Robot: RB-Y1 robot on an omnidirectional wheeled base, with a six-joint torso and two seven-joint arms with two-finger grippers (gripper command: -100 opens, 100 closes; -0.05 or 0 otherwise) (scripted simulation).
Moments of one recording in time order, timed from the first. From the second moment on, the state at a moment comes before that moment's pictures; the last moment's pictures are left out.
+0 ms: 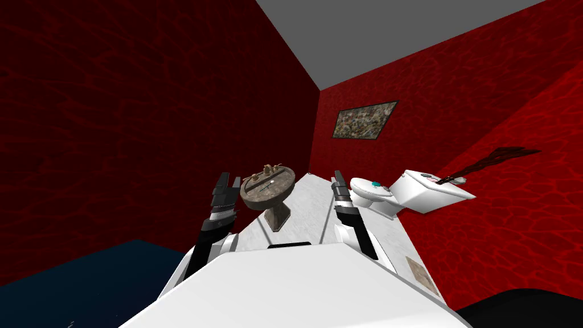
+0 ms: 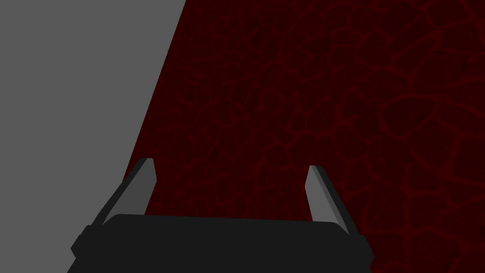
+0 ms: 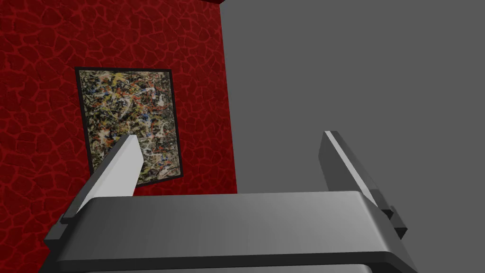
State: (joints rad) left arm 0.51 0.02 0.03 -2.26 -0.10 -0.54 0.01; right arm 0.48 -0.02 -0.04 -2.24 0.07 -0.35 0.14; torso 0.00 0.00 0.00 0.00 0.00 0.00
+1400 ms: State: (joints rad) left arm 0.66 0.16 0.19 -2.19 0.08 -0.29 0.19; right arm 0.48 -0.02 -0.04 -2.24 0.07 -0.35 0.14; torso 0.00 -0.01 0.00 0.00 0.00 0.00
